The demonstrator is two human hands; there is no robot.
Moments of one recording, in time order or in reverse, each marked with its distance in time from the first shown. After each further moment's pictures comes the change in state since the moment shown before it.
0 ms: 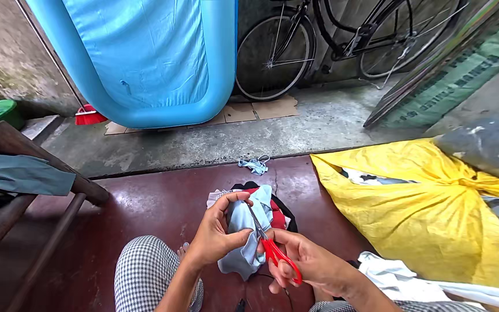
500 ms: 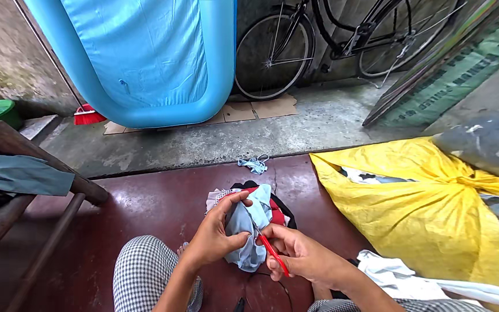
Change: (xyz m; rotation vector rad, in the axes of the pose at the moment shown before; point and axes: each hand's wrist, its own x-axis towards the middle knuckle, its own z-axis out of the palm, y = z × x) left_hand -0.001 -0.005 0.000 0.227 -0.081 0.000; right_hand -0.007 -0.002 -0.004 -0.268 0.164 0.104
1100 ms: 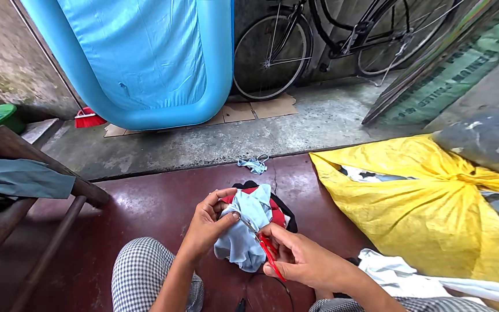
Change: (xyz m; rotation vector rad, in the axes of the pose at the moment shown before) left_hand 0.001 -0.003 -0.006 -0.266 0.216 -0.198; right_hand -0.004 -0.002 -0.003 -0.467 0.053 0.006
